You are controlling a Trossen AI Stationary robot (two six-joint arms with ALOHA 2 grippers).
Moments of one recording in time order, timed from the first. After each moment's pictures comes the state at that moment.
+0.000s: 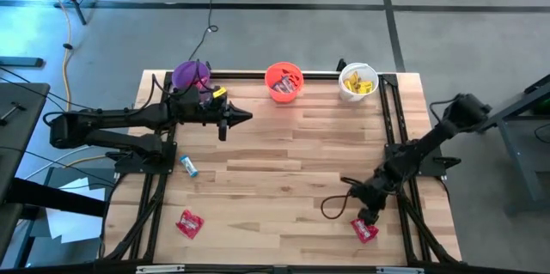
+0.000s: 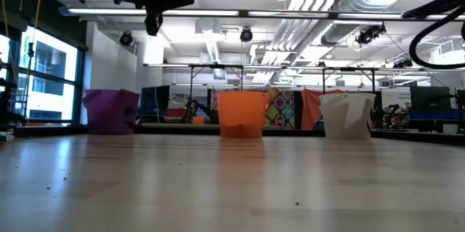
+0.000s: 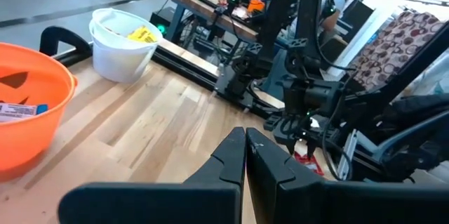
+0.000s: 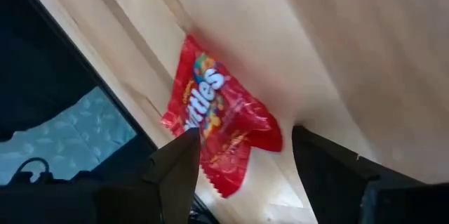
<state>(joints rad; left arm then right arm) 0.27 0.99 0.62 0.22 0.20 -0.42 0.66 1.31 0.36 -0.08 -0.47 1.38</state>
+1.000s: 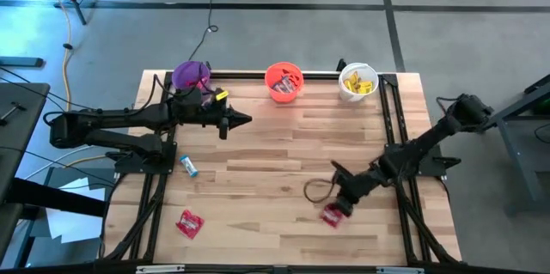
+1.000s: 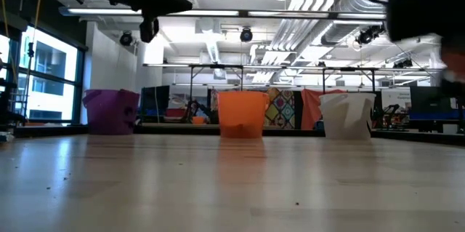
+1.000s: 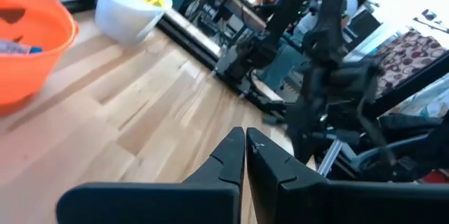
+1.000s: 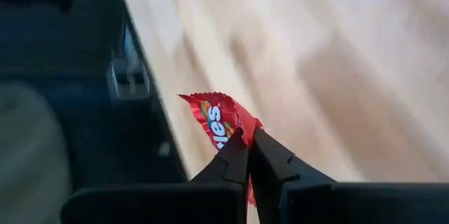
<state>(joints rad) 0.26 0.99 0.62 0.15 0.20 -0.60 0.54 1.28 0.53 0.02 -0.05 1.26</state>
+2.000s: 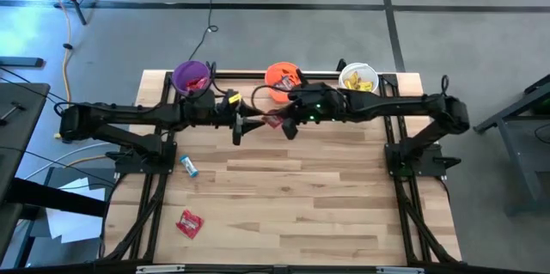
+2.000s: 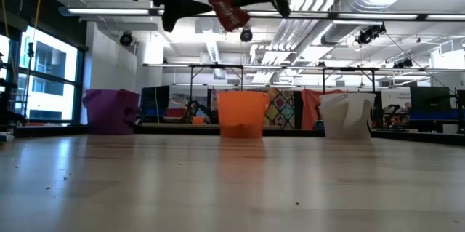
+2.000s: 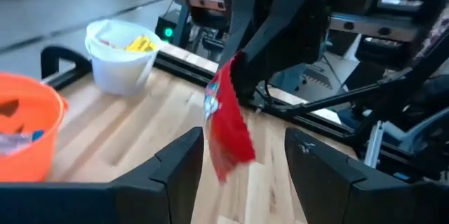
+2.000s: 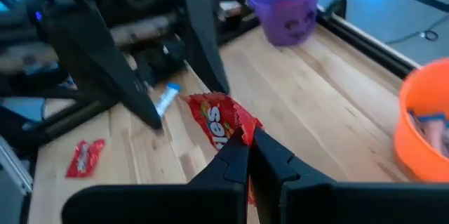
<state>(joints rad) 0.18 1.15 0.72 0.25 0.09 -0.33 -0.09 1.53 1.35 -0.33 0.12 0.42</state>
